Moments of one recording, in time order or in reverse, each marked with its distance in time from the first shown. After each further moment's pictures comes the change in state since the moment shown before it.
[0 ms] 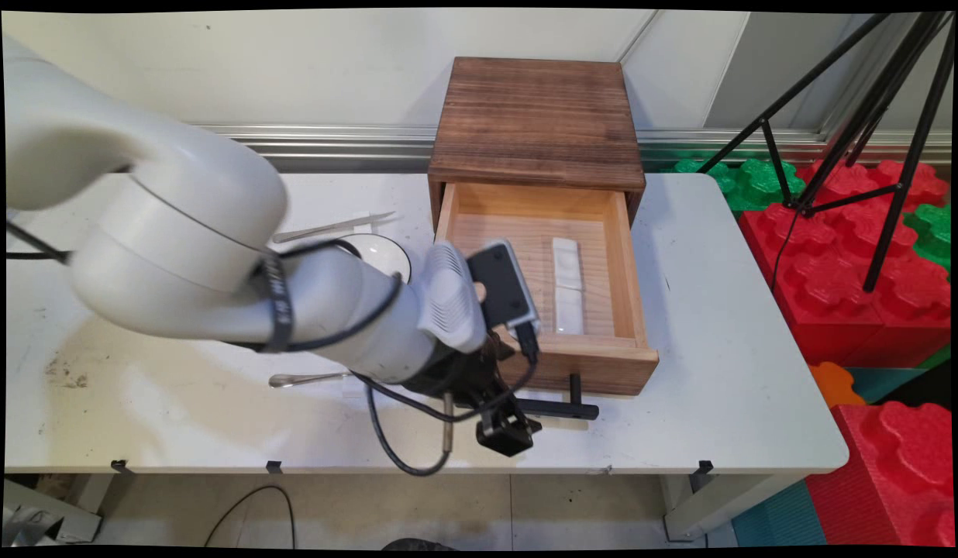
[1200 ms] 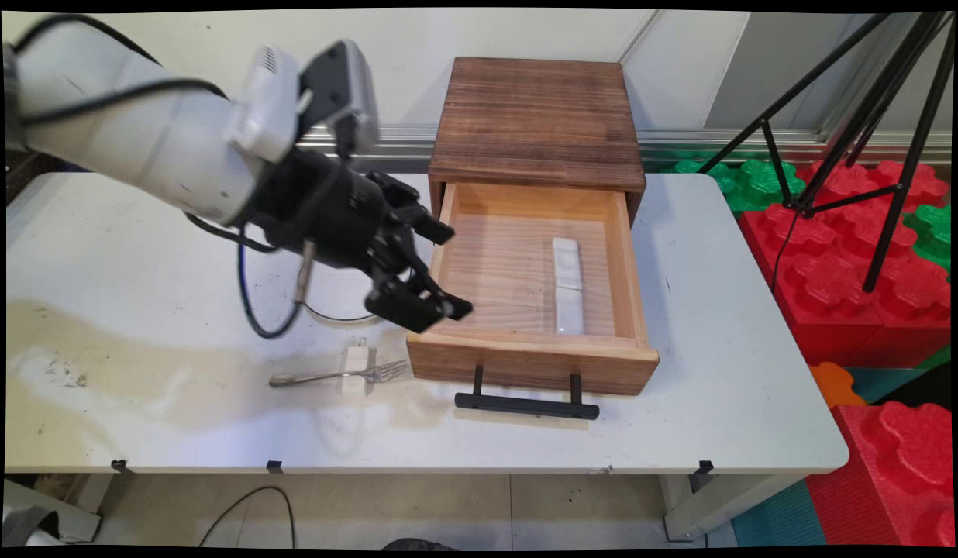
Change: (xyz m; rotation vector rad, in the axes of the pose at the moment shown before) arm -0.015 -0.083 -0.139 -0.015 0.174 0.040
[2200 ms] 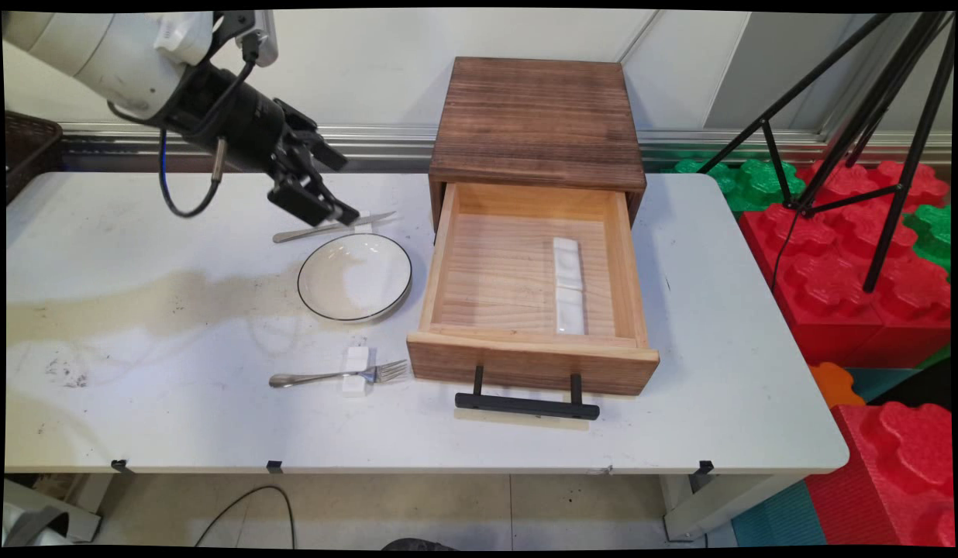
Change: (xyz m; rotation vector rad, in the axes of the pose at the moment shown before) arm -0.058 -0.143 -0.046 0.100 -0.143 -0.039
